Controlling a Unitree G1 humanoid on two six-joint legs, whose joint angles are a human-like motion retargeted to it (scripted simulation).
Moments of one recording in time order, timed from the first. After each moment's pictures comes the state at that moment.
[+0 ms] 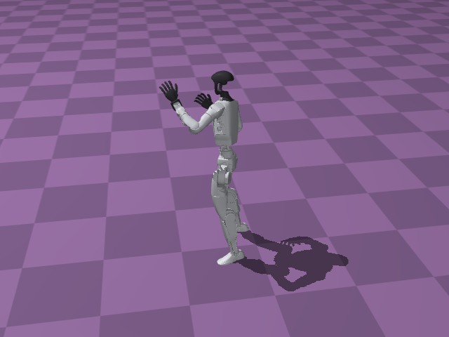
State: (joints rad) left arm -0.56 0.88 0.04 -0.27 -0.14 -0.08 0.55; right arm 0.04 -0.51 0.09 -0.84 0.28 -0.22 -0.08; waist -0.12 0.21 0.06; left_leg 0.08 0.11 0.62 0.05 -0.02 -0.16; right_leg -0.12 -0.18 0.10 0.23 0.02 0.17
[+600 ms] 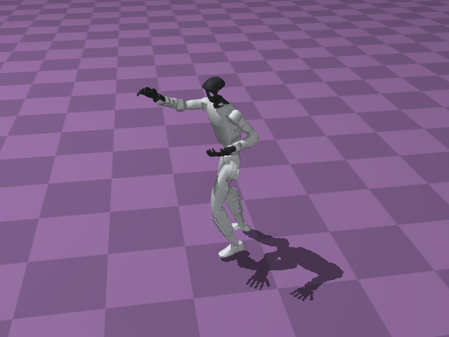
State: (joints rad) left arm 0.34 0.35 0.10 -0.50 -1.46 -0.20 -0.08; right arm -1.77 -0.74 0.69 0.78 0.14 0.04 -0.34; waist 0.53 -0.10 0.24; left_leg -0.38 0.15 0.36 0.75 -0.30 -0.07; right_leg -0.02 -0.31 -0.34 0.23 -0.28 0.04
